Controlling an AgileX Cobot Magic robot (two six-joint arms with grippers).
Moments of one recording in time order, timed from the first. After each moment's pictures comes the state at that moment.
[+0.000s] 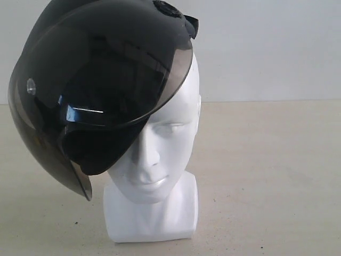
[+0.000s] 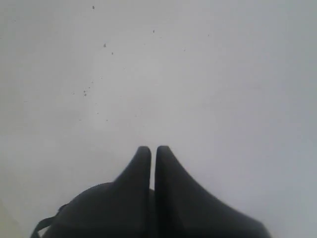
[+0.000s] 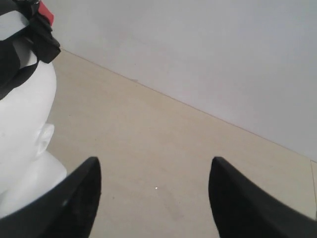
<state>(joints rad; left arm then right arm) 0.01 0.06 -0.28 -0.77 0.04 -0.52 0.96 0.98 -1.39 -0.69 1.22 0.42</state>
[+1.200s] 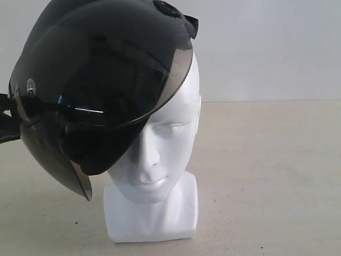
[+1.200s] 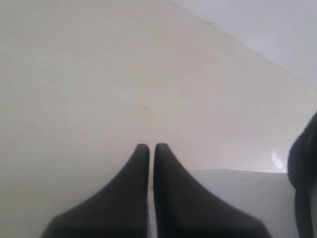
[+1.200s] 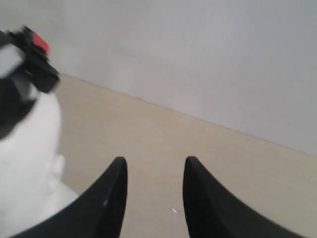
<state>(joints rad) 0.20 1.42 -0.72 -1.37 0.64 1.04 0.96 0.98 -1.39 -0.72 1.13 0.56</state>
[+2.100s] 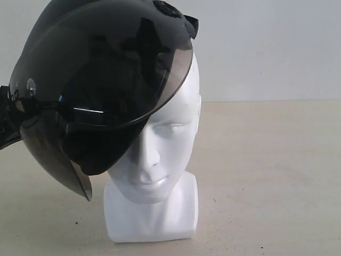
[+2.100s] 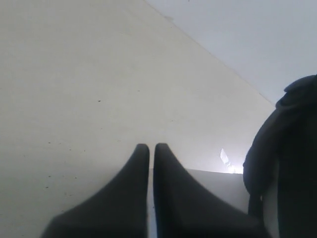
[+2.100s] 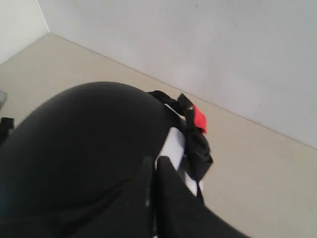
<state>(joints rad) 0.20 1.49 -0.72 -1.53 0.77 1.08 0.82 1.49 -1.90 -0.22 1.06 0.27</state>
